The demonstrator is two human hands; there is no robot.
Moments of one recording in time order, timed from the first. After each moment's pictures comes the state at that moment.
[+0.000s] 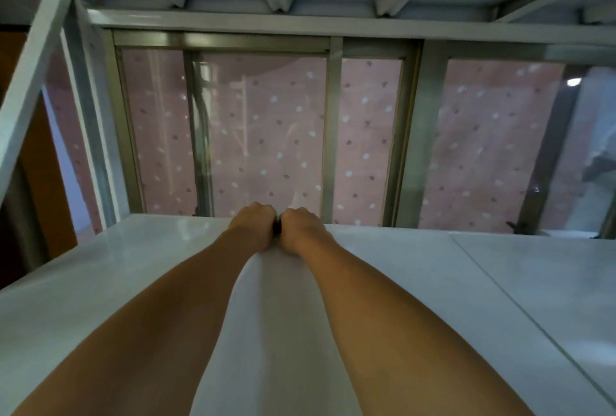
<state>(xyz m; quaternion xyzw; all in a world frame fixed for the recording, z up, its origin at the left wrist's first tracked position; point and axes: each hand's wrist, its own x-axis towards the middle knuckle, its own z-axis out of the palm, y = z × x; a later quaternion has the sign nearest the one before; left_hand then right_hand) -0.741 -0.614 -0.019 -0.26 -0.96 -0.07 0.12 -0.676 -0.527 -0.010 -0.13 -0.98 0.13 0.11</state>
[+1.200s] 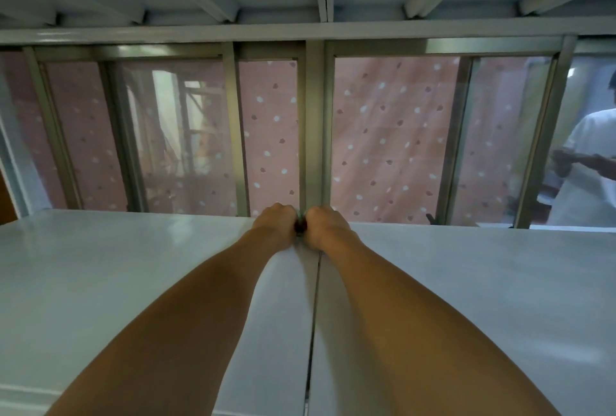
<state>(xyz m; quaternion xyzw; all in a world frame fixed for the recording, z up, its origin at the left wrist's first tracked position) -0.563 -0.348 -0.019 -0.26 -0.95 -0.11 0.13 -0.511 -0.254 -0.013 -0.14 -0.97 0.13 0.13</state>
